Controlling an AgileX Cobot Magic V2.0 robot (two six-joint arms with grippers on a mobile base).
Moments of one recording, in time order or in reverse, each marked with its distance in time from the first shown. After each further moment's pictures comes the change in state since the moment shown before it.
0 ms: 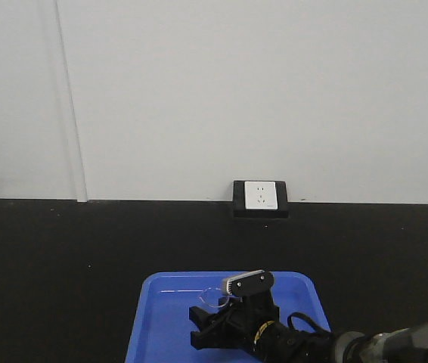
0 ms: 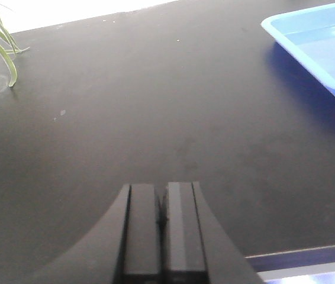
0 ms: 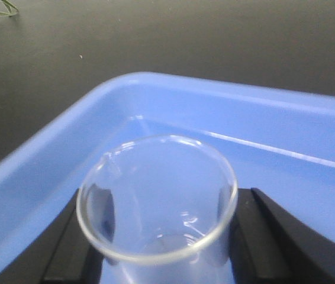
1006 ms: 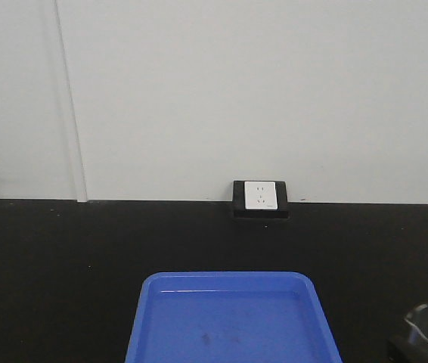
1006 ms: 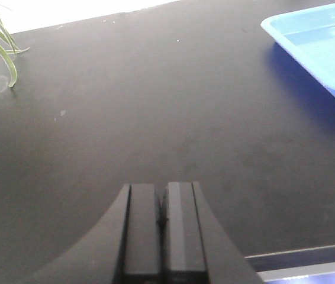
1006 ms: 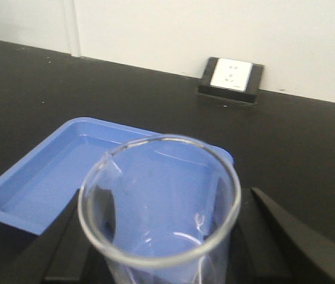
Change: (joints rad) left arm 0.000 0.000 0.000 0.000 0.000 0.000; right arm -0.051 -1.577 0.724 -0.014 0.829 -0.078
